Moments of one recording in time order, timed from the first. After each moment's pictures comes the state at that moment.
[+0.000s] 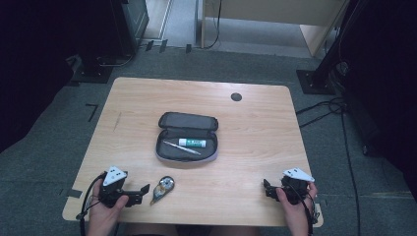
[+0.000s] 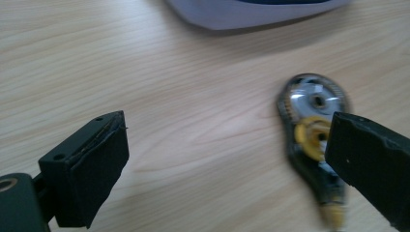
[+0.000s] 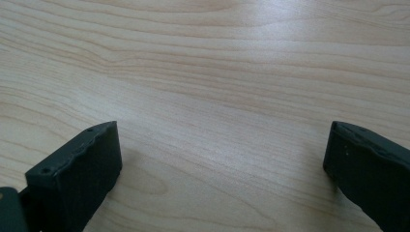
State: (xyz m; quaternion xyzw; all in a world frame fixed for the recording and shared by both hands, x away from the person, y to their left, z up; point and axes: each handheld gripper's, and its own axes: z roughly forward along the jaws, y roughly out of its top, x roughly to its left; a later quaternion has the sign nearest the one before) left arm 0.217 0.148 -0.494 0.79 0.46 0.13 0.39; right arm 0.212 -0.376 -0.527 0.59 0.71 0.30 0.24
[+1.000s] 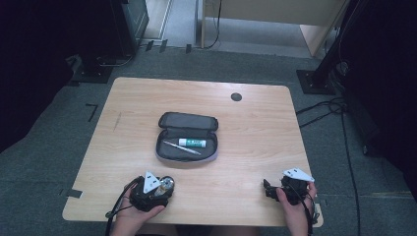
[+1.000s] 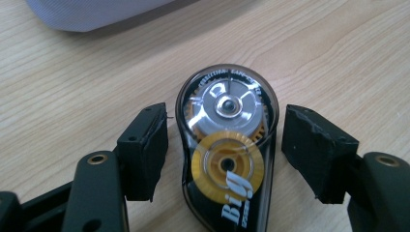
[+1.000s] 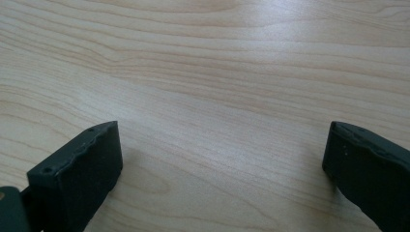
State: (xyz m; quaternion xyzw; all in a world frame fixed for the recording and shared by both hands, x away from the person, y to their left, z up) left arm 0.215 0.078 -0.512 0.84 0.40 0.15 0.33; right arm 0.212 -0.376 -0.527 0.59 0.71 0.31 0.24
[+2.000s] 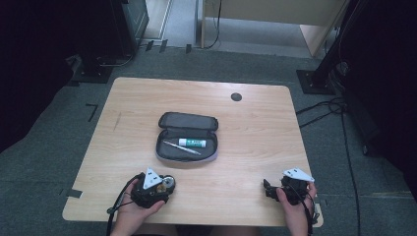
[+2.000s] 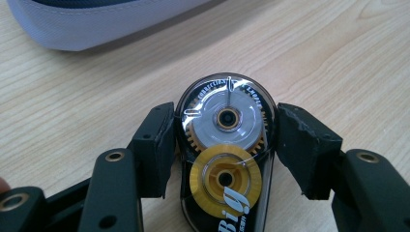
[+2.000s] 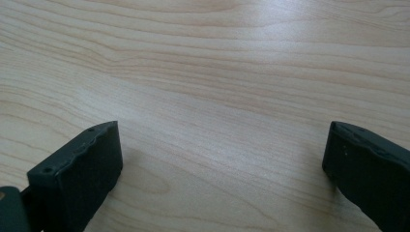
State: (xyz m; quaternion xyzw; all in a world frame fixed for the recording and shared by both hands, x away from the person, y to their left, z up) left arm 0.223 0.080 -0.508 0.84 0.39 0.14 0.36; right arm 0.212 -0.376 -0.527 0.59 0.71 0.31 0.24
